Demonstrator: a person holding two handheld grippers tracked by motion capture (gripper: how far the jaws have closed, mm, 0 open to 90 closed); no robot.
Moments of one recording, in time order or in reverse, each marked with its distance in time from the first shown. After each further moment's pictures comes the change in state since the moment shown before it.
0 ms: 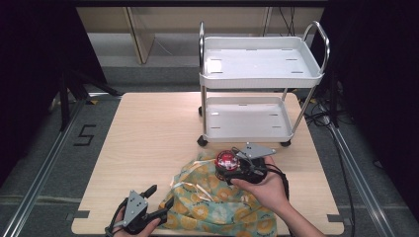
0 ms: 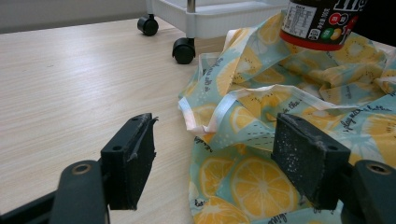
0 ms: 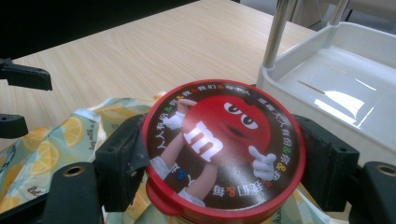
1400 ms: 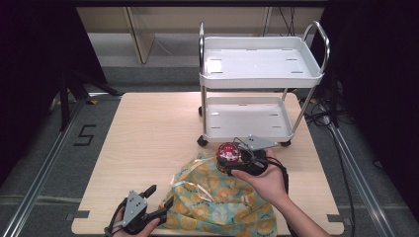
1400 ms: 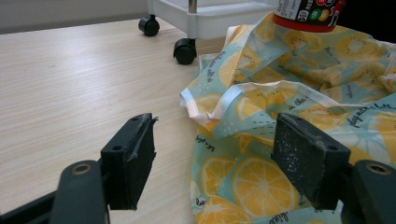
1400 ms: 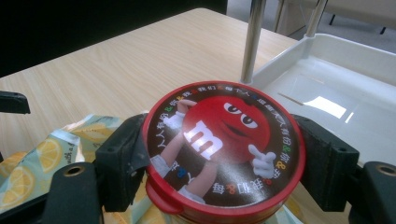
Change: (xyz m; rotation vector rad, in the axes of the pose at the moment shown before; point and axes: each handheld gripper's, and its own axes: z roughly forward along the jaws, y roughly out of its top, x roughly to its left) left arm 0.000 0.000 -0.001 0.000 0.008 -0.012; right arm -0.013 0.012 0.001 -0.032 -0.058 0.026
